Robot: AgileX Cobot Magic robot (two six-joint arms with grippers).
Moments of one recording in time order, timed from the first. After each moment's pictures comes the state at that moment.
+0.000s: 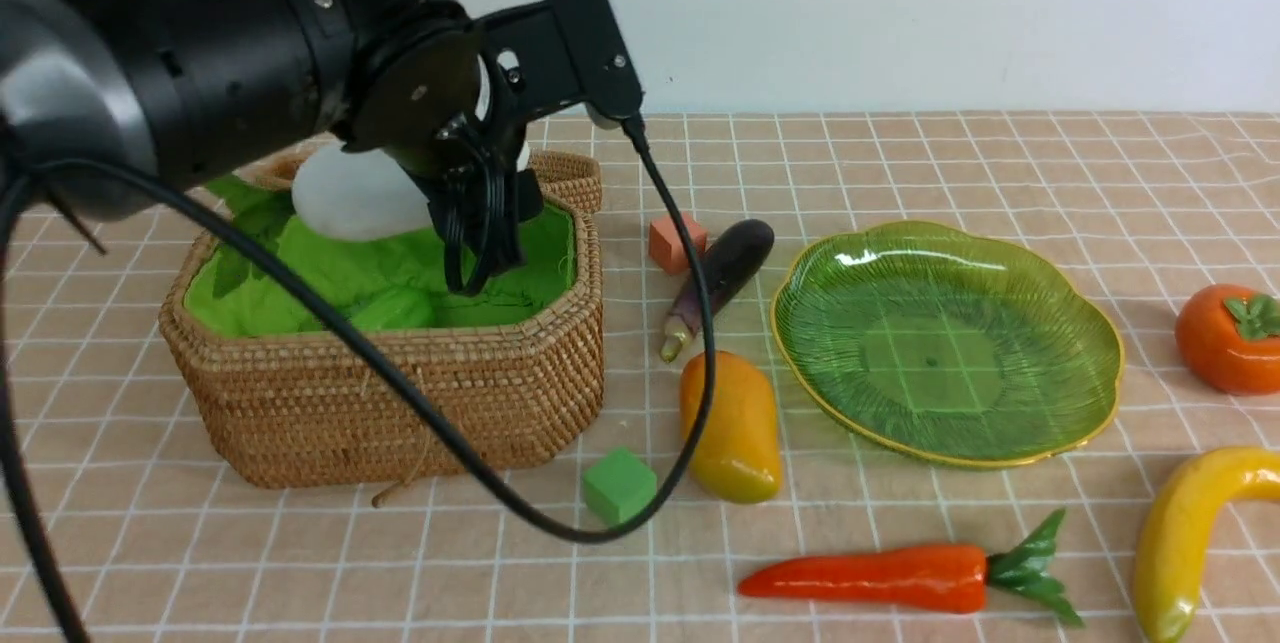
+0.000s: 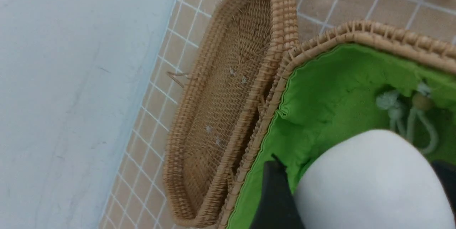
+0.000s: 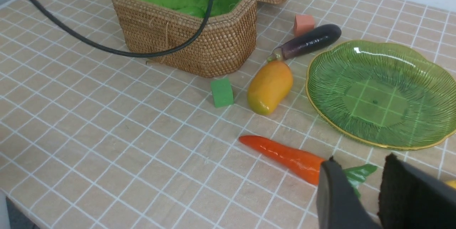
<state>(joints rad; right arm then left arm) 0.27 0.35 -0.94 0.34 1.12 -0.26 -0.54 1.73 -1.49 0.54 0.71 0.36</state>
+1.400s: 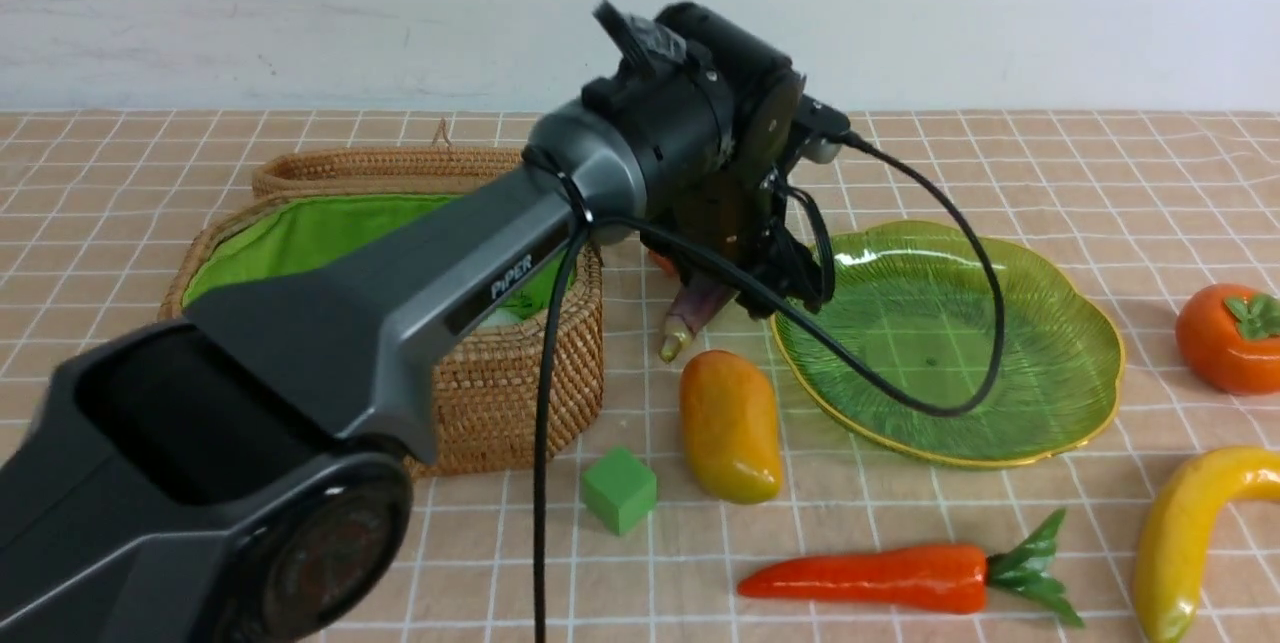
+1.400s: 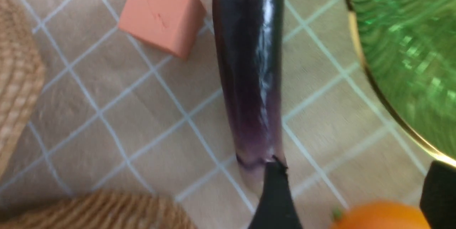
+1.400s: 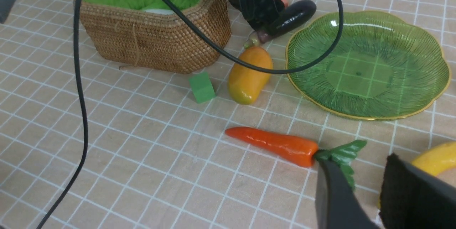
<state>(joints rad) 0.27 0.40 -0.94 0.27 1.12 -0.11 -0.67 2.39 -2.30 0.22 1.03 -0.08</state>
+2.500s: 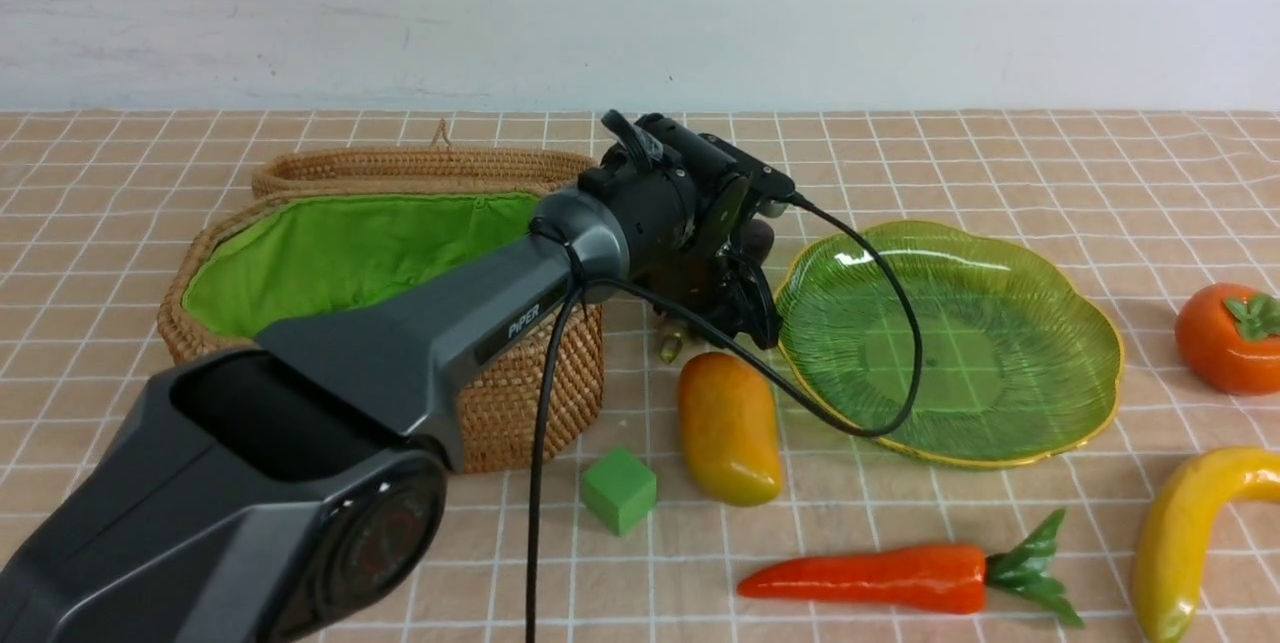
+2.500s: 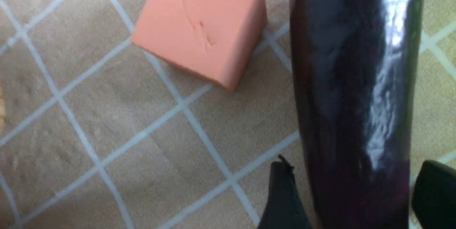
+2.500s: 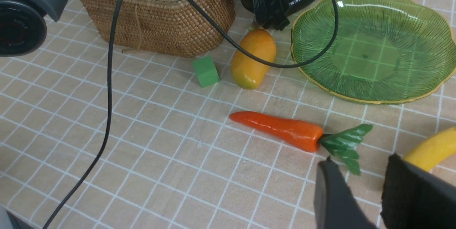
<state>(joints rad) 0.27 0.41 -0.94 0.27 1.15 -0.10 -0.59 2.54 -2.31 0.24 0.86 -0.08</state>
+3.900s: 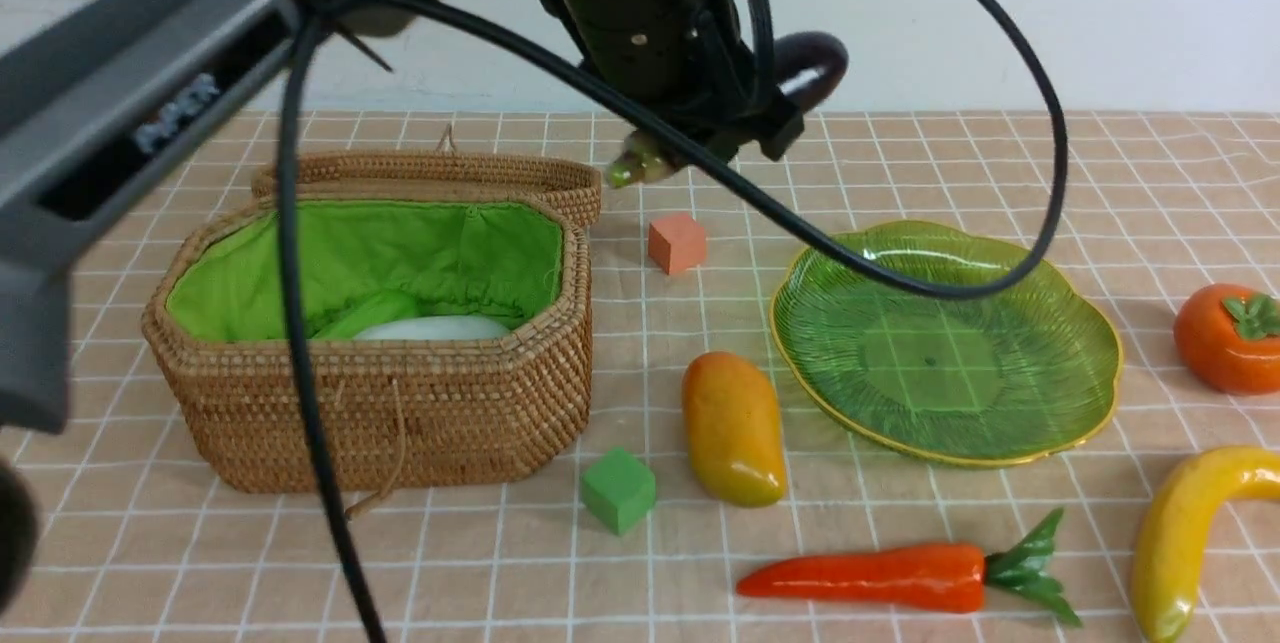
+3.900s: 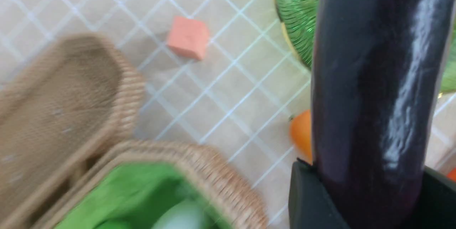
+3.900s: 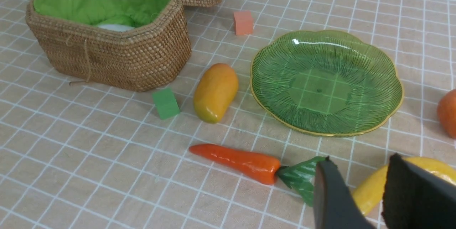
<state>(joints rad) 0.27 0.41 -0.94 0.18 1.05 -0.11 -0.65 1.94 -2.17 0.14 1.23 0.13</state>
